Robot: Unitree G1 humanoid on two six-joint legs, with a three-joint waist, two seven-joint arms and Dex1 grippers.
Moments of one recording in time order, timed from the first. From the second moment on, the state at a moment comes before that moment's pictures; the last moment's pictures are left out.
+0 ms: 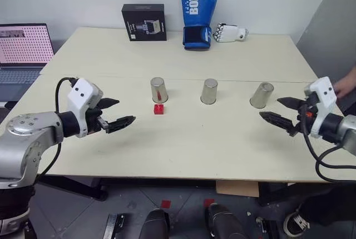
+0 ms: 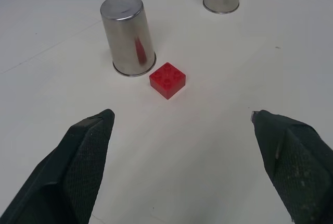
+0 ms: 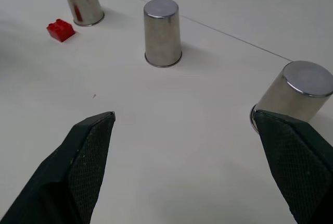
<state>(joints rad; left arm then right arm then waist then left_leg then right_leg) -0.27 0.95 0.27 -0.24 -0.53 0.78 -0.88 -0.24 -0.88 -0.34 -0.41 0.67 0.95 0.69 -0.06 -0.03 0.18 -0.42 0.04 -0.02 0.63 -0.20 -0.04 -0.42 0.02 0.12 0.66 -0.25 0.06</state>
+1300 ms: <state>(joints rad) -0.29 0.93 0.24 -0.24 -0.53 0.78 -0.86 -0.21 -0.89 -0.36 -0.39 0.68 0.95 0.69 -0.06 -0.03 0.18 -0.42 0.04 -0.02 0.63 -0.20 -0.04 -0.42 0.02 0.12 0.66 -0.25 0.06</state>
